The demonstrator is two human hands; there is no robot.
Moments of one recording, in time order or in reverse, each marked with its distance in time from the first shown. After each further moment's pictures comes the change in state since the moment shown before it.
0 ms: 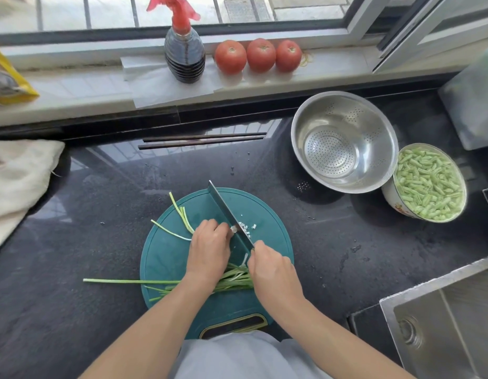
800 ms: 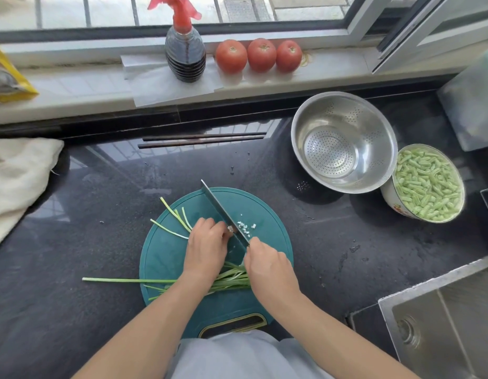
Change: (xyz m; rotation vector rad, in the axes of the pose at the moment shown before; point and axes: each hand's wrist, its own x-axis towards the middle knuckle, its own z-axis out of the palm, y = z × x) left_hand 0.003 -0.003 -0.004 -0.030 -0.035 -0.052; right_hand 0.007 -0.006 0.001 -0.051 0.017 -0.035
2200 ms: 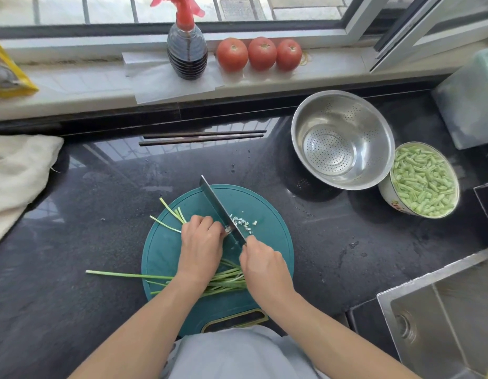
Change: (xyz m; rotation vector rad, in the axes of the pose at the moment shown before) left_hand -0.008 -0.014 -0.007 0.139 0.052 0.133; right_hand -0.003 -0.011 0.012 0.065 0.034 0.028
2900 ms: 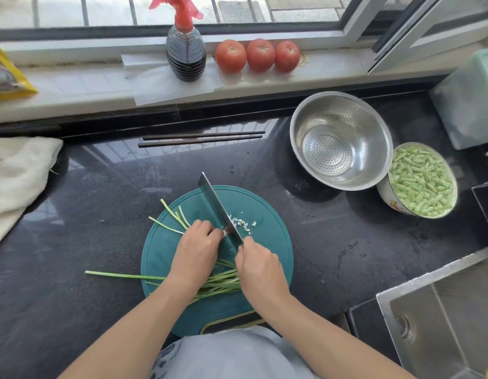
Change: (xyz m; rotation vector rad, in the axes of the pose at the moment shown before) left_hand -0.005 -0.013 -0.005 0.021 -0.061 0.184; right_hand -0.003 -0.008 0.002 0.034 0.001 0.042
